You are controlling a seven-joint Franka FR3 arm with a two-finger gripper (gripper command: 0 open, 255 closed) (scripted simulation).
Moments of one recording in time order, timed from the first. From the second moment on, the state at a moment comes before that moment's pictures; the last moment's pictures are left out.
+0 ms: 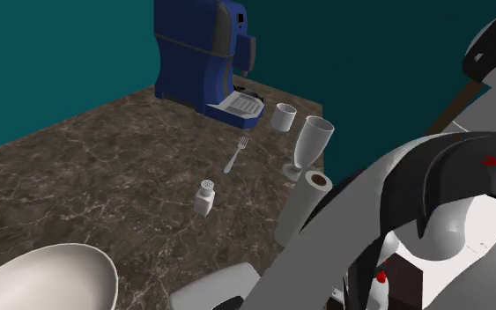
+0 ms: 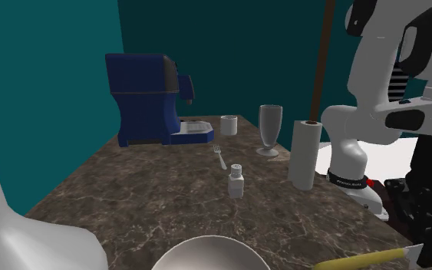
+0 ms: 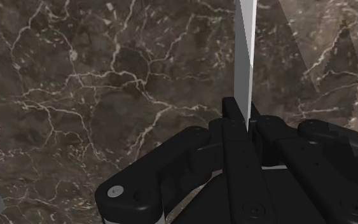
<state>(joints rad) 0.60 -0.08 0.76 -2.14 0.09 2.06 0.93</state>
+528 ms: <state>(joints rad) 0.60 -0.03 0.77 -2.21 0.04 2.17 0.96</state>
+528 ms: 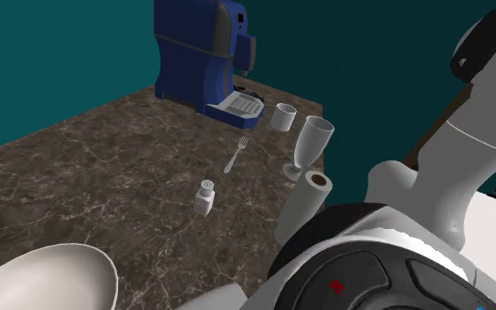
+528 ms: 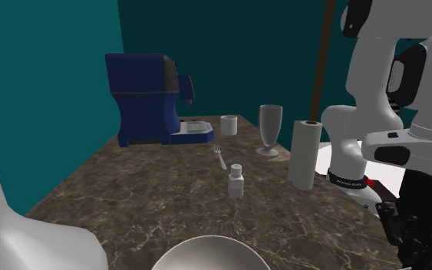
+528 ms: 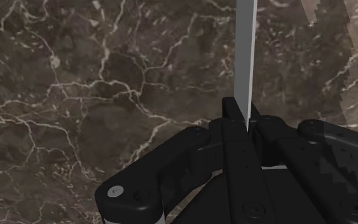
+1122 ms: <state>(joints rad) 0.60 0.06 0.77 -2.26 -0.03 2.28 1.01</state>
